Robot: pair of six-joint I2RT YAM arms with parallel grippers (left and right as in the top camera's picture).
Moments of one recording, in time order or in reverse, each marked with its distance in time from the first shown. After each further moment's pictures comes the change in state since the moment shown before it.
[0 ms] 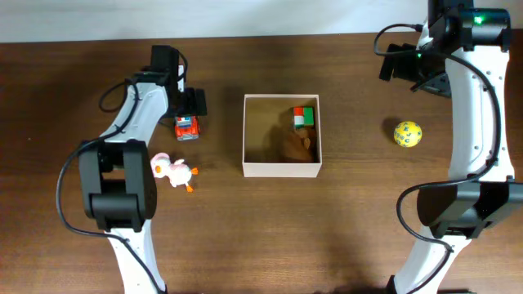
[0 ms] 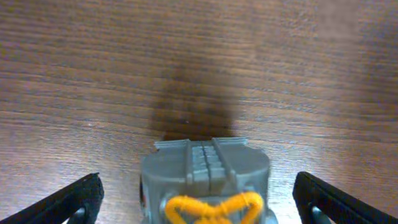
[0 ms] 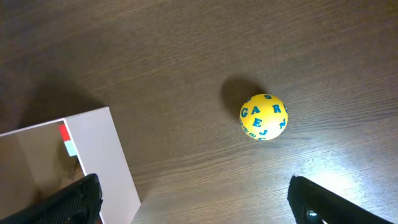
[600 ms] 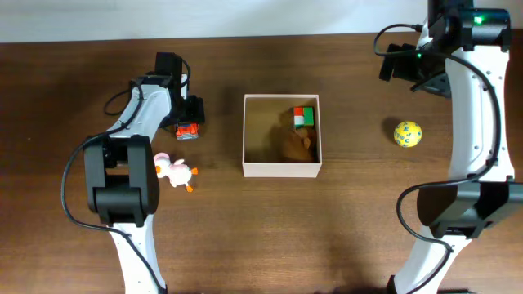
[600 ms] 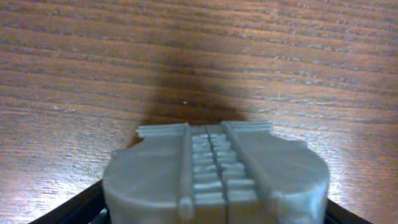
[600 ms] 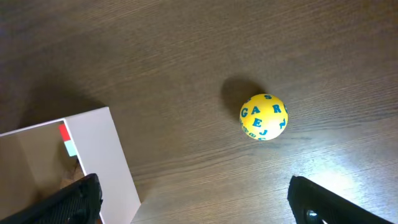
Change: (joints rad) left arm -0.002 0.048 -0.002 -0.031 0.007 0.010; right arm 0.000 0.000 0.000 0.000 0.000 0.000
